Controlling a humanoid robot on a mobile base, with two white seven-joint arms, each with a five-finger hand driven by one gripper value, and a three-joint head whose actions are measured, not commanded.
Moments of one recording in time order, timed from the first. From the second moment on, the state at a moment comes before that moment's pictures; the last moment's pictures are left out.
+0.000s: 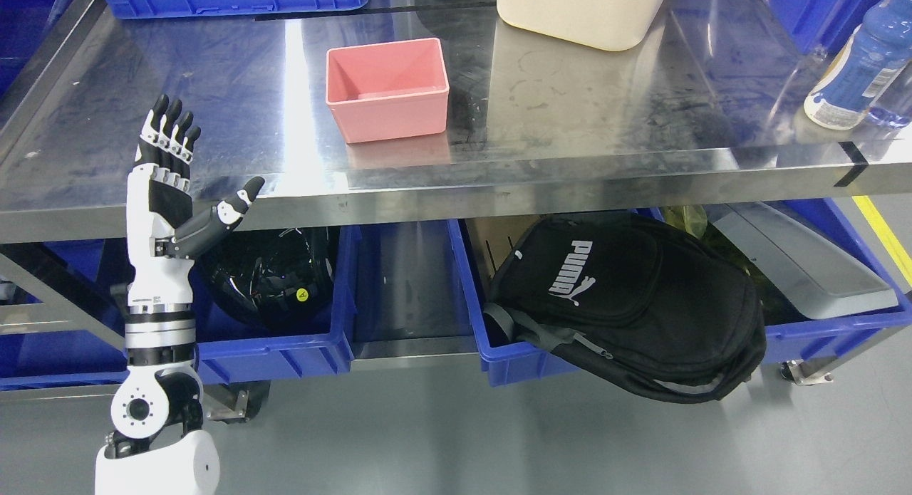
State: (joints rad) left arm -0.36 0.00 0.21 -1.58 0.12 -0.34 -0.22; right arm 0.00 0.00 0.00 0.00 0.00 0.02 -0.04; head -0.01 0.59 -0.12
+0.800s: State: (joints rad) left arm -0.78 0.04 0.25 -1.53 -0.02 -0.04 -0.81; right arm 0.00 0.00 0.00 0.00 0.00 0.02 -0.04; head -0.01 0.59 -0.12
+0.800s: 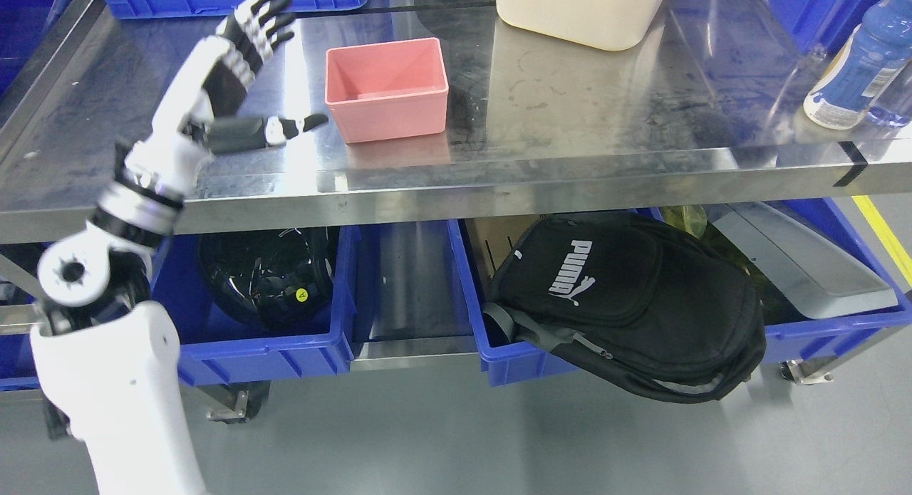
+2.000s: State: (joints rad) left arm -1.12 0.14 -0.17 -1.11 -0.47 -0.01 -1.02; right arm 0.00 0.00 0.00 0.00 0.00 0.02 -0.04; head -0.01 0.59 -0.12
